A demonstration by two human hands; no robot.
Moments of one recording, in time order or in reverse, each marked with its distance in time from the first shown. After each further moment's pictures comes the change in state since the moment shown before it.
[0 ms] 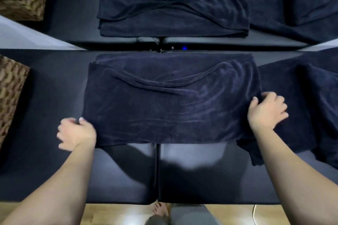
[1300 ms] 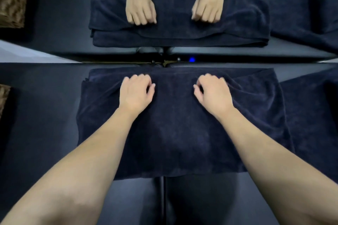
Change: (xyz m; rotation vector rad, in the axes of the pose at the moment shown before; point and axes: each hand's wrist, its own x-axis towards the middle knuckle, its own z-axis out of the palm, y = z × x) left_hand -0.002 0.219 0.084 0.156 -0.147 1.240; right_hand 0.011 -0.195 0.075 -0.054 -0.089 -0.940
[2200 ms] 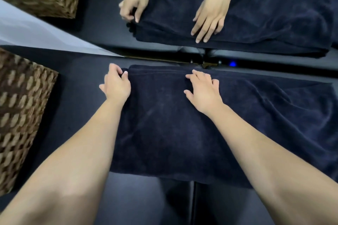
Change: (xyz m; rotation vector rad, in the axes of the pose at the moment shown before) left_hand -0.018 -0.149 -0.033 -0.363 0.139 -0.840; right_hand 0.049 -0.137 0.030 0.183 -0.401 -0.009
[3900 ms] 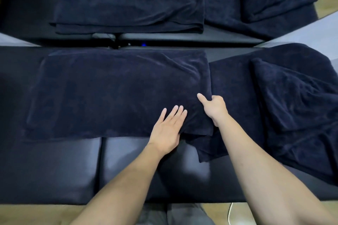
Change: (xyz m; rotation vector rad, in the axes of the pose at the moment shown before) left_hand -0.454 0.125 0.171 0.457 -0.531 1.091; right_hand -0.250 0.319 -0.027 0.834 0.075 0.759
